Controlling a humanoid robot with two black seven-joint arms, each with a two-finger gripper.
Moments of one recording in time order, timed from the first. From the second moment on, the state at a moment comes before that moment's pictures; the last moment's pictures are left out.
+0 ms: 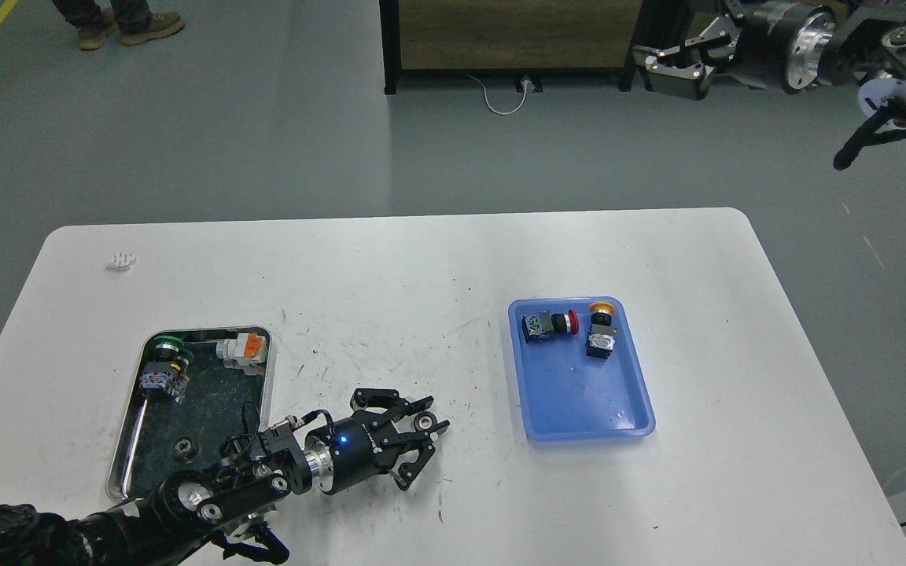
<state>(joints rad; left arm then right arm) -0.57 0.00 -0.03 -0.65 0.73 -0.14 -0.45 1.34 -0.52 0.19 0.49 -0.55 0.55 0.12</state>
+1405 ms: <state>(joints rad) -0.67 0.33 -0.04 -0.87 0.65 -0.18 -0.42 1.32 -0.51 0.19 0.48 -0.55 0.55 0.12</state>
